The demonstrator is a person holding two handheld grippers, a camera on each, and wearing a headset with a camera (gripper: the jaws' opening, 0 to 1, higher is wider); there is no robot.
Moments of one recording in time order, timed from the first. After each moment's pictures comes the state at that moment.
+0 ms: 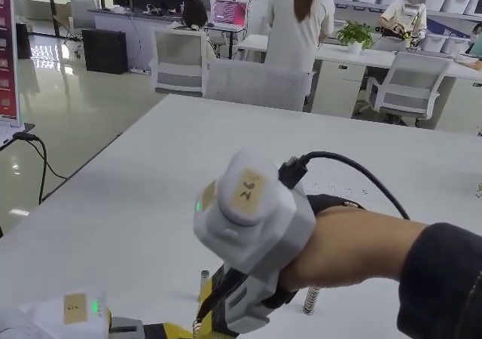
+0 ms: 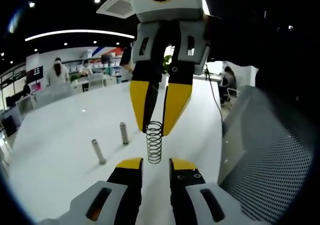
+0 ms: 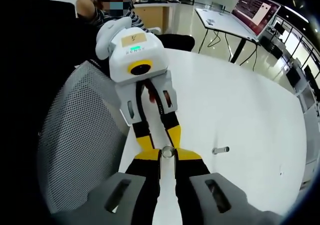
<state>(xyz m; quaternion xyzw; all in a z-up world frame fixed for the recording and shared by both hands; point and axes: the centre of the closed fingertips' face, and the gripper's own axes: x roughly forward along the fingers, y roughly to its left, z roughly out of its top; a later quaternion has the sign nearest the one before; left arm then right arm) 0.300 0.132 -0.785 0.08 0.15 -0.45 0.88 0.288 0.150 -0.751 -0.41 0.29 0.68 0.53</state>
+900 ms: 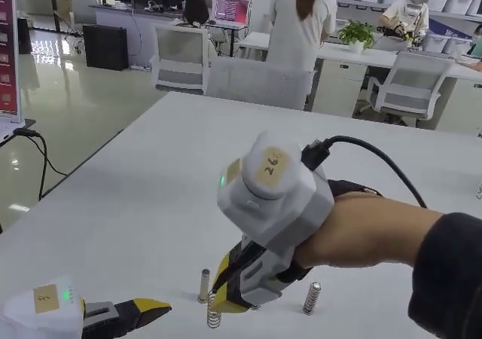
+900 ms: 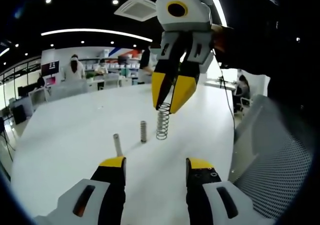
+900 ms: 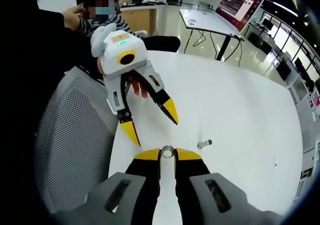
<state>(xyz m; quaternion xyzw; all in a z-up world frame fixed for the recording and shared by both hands) 0.312 0.162 -0.782 0.05 0.15 -0.39 0.91 0.320 0.143 -0.740 -0.40 0.30 0.66 0.57</state>
